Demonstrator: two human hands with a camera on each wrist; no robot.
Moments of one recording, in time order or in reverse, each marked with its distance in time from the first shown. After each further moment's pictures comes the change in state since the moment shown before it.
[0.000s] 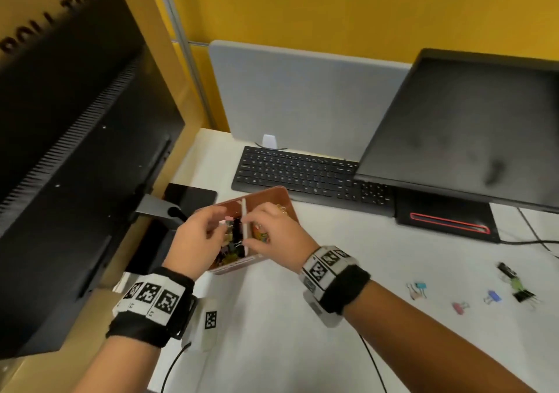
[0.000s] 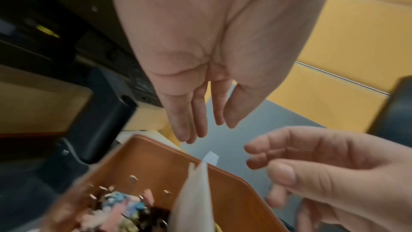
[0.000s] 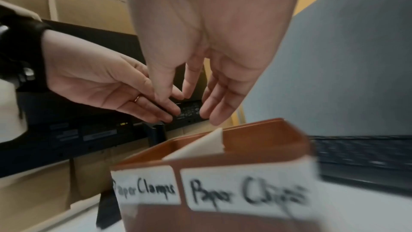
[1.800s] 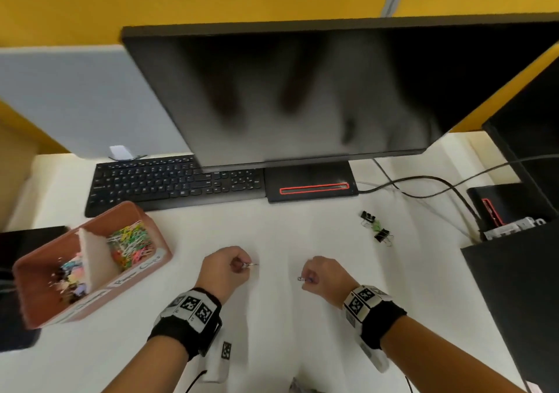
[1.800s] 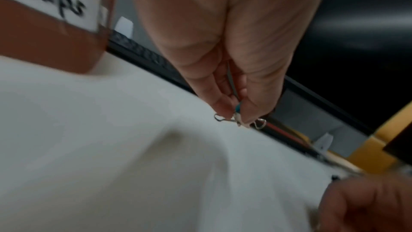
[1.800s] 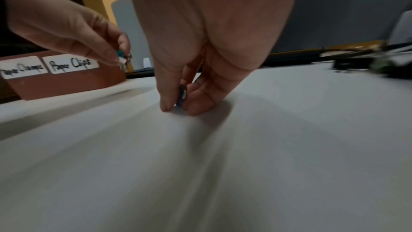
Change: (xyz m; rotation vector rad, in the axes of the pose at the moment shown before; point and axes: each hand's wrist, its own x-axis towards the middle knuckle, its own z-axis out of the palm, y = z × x) left_hand -0.046 0.086 0.256 0.128 -0.457 0.176; right_hand -0.255 0.239 -0.067 -0.019 0.063 0.535
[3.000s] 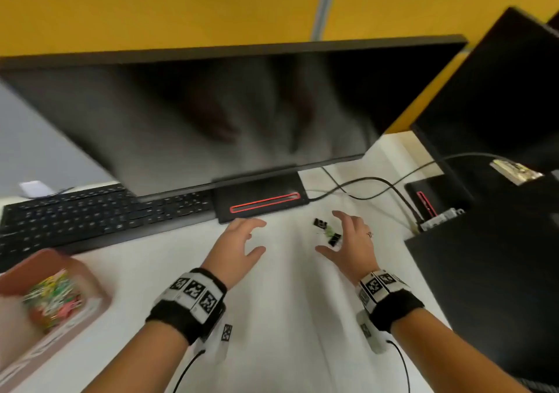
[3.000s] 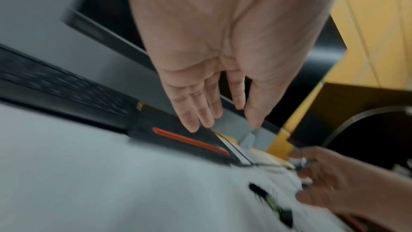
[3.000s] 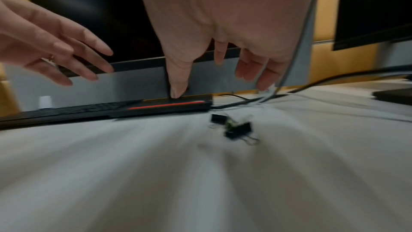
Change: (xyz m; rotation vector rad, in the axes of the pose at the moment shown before) left_hand 0.059 0.104 0.027 0.010 -0.199 0.316; right_hand -0.038 0.048 -0.098 0.001 0.609 0.400
